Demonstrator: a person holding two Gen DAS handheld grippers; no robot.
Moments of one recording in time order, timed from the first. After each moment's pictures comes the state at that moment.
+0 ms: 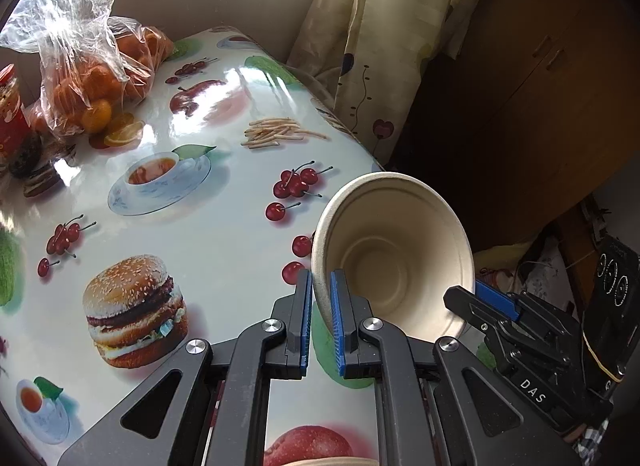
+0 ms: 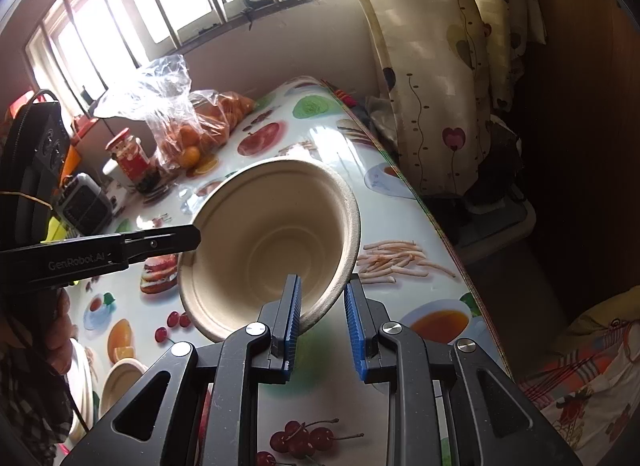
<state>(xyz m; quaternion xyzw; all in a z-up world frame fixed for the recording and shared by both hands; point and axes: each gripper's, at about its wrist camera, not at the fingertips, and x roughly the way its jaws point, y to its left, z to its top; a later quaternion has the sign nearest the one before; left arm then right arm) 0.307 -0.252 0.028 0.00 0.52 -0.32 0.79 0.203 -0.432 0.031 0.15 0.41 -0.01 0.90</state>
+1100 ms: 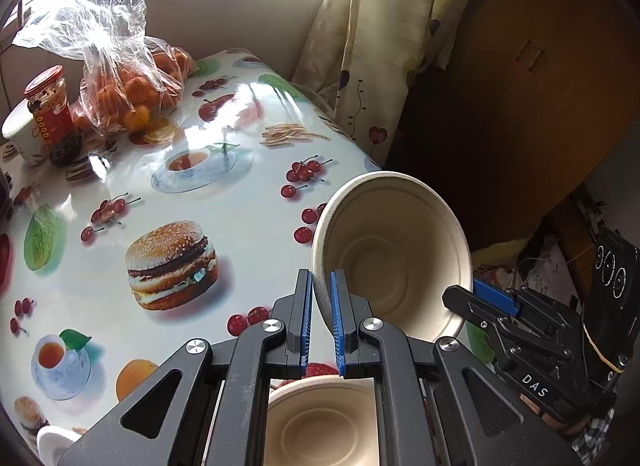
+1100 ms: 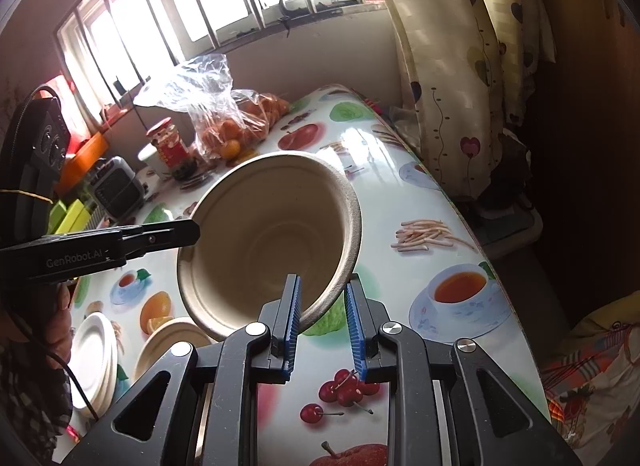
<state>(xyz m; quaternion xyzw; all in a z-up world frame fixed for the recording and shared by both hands) 0.251 -0.209 0.057 0.01 0.48 -0.32 0.82 0.156 -0.391 0.054 0.14 0.39 0.02 0.91</state>
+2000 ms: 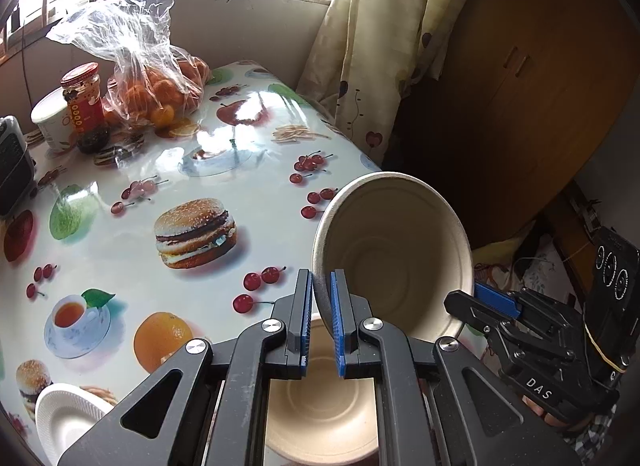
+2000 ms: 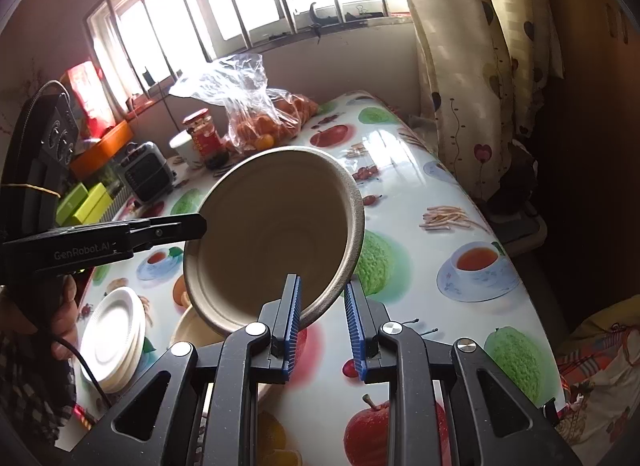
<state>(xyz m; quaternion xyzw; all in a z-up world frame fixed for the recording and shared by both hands) 0.204 -0.168 0.072 0.00 0.46 -0.31 0.83 0.107 -0.351 0.070 0.12 0.38 0.04 0.92</state>
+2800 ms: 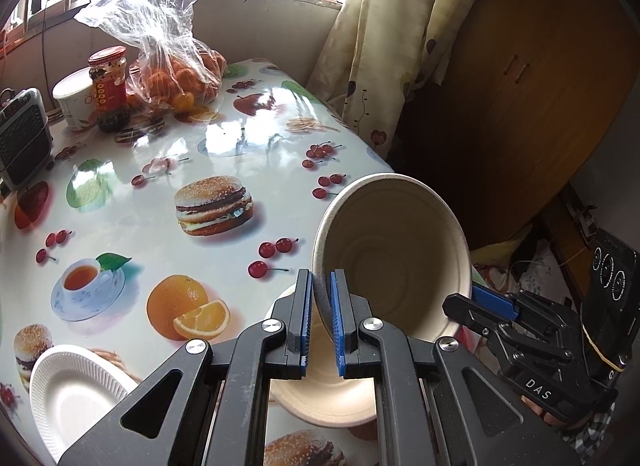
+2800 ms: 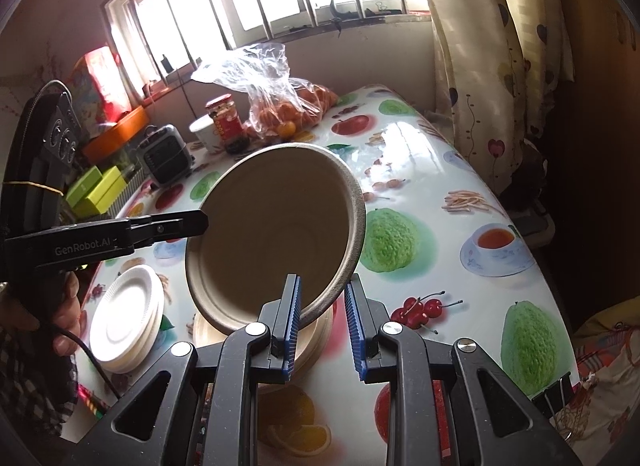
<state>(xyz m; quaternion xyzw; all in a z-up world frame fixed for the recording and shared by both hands) 0.178 -0.136 0.068 -0.02 0.46 -0.31 0.83 0.085 -0.326 0.068 0.11 0.38 0.06 0.91</state>
